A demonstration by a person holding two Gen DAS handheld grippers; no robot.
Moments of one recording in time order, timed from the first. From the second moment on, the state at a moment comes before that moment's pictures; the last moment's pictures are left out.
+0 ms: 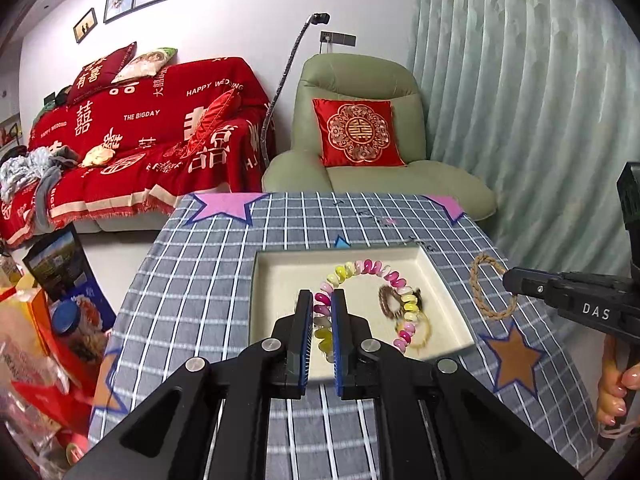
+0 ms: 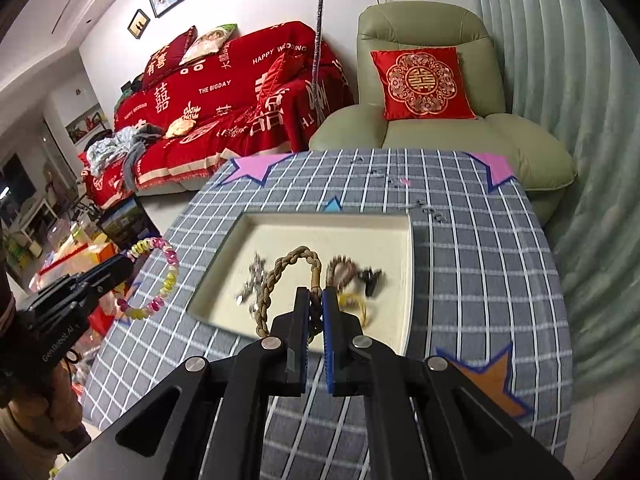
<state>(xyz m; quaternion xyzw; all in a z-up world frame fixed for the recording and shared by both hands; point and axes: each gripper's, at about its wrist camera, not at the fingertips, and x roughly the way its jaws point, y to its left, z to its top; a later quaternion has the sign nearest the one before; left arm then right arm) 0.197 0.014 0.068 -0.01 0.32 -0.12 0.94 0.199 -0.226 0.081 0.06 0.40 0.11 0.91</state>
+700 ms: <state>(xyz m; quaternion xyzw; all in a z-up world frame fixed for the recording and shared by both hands) 0.293 -0.017 -0.035 0.01 0.40 -0.08 0.91 0.293 -0.235 -0.017 0.09 0.47 0.09 0.87</state>
